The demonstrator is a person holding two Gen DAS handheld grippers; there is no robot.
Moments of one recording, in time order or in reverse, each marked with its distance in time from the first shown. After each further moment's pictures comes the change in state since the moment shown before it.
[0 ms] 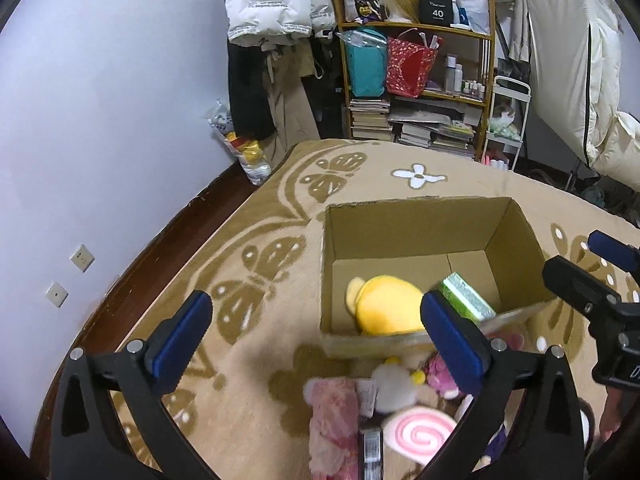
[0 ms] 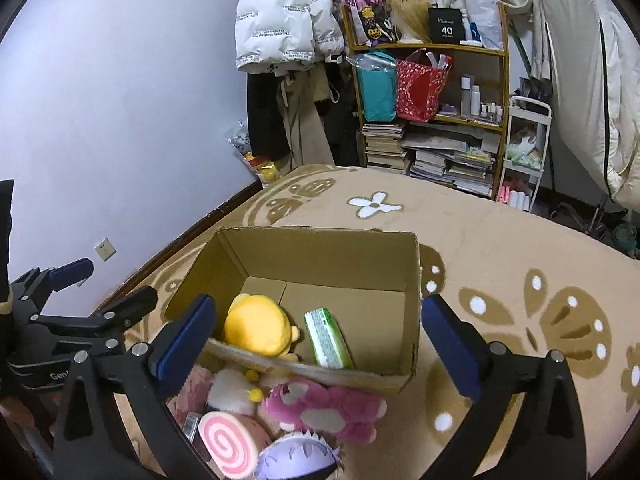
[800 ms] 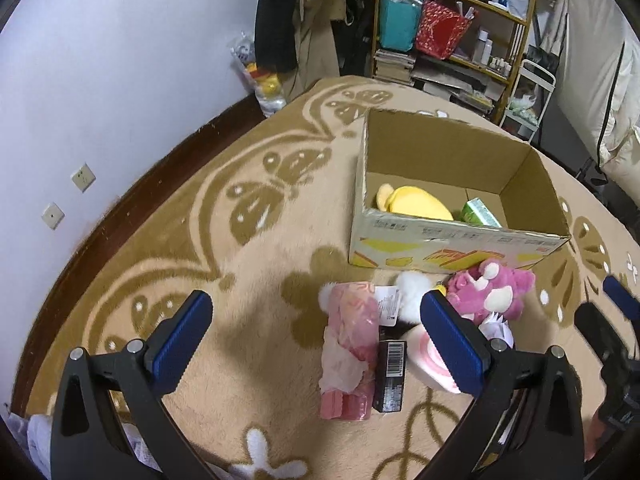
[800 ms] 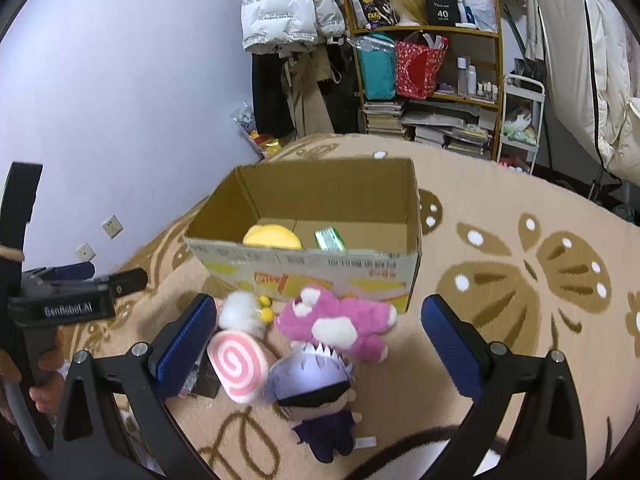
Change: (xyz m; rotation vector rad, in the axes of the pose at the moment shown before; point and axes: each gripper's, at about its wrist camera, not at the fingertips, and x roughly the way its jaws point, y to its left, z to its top) left arm -0.002 0.038 -0.068 -0.141 0.196 -0.014; right arm -0.028 0.006 -0.076 0.012 0.056 0.005
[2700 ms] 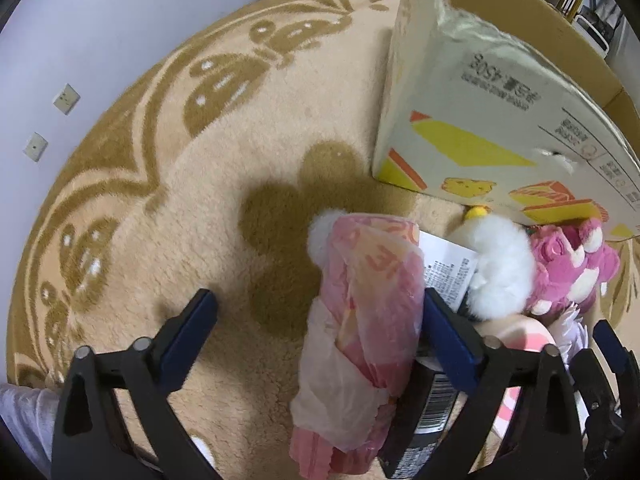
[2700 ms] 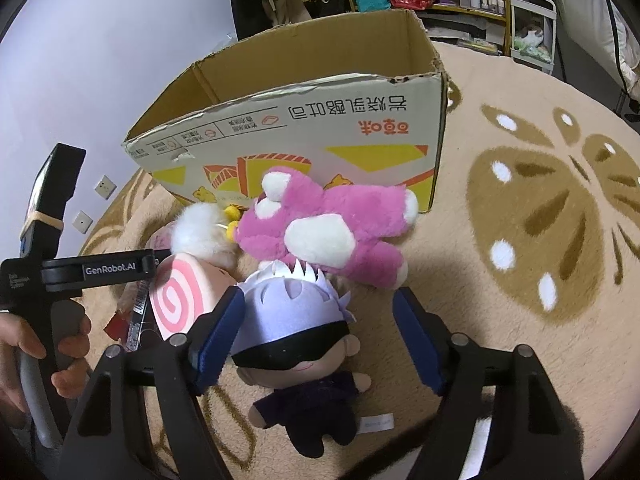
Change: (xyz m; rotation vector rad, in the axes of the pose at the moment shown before) left arm 0.137 -0.005 -0.027 -0.085 0.330 0.029; right arm 0.083 -0.024 -0.052 0.083 0.256 0.048
